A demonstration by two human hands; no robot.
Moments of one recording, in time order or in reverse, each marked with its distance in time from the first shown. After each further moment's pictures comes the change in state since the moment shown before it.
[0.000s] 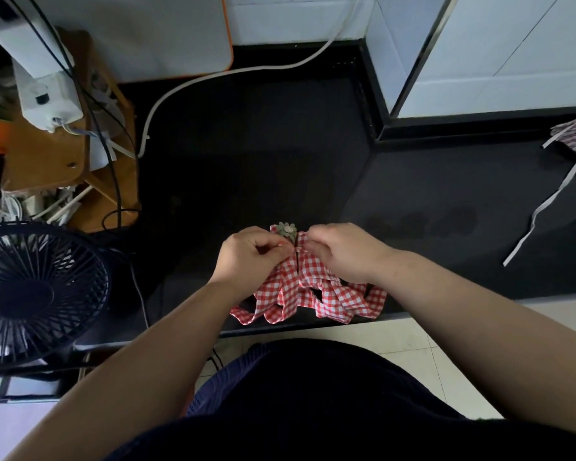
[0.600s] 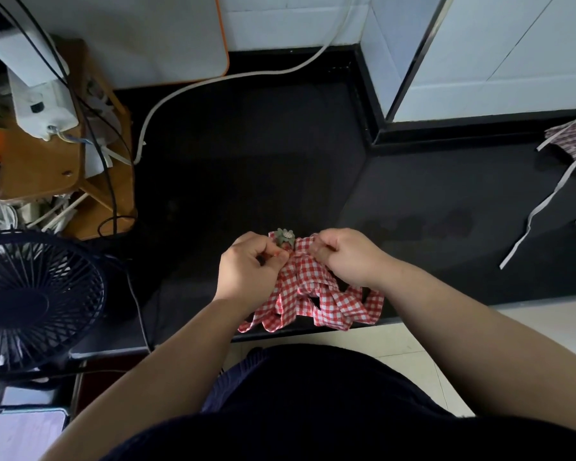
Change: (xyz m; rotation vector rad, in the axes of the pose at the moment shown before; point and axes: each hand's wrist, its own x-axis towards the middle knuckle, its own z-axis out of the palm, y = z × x) left_hand -0.009 0.003 0.011 0.073 0.130 0.020; right_hand -0.006 0.005 0.000 0.322 0.052 0.216
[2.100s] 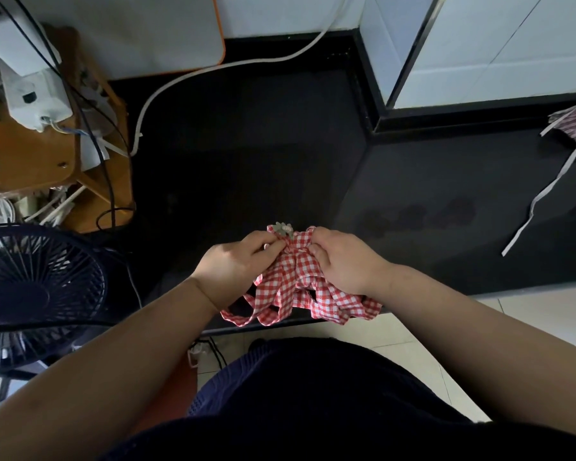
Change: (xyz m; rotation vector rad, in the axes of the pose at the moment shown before) left_hand 0.024 -0.054 -0.028 0.743 -0.191 1.008; right_hand -0.005 0.008 0.021 -0.288 0.021 -0.126
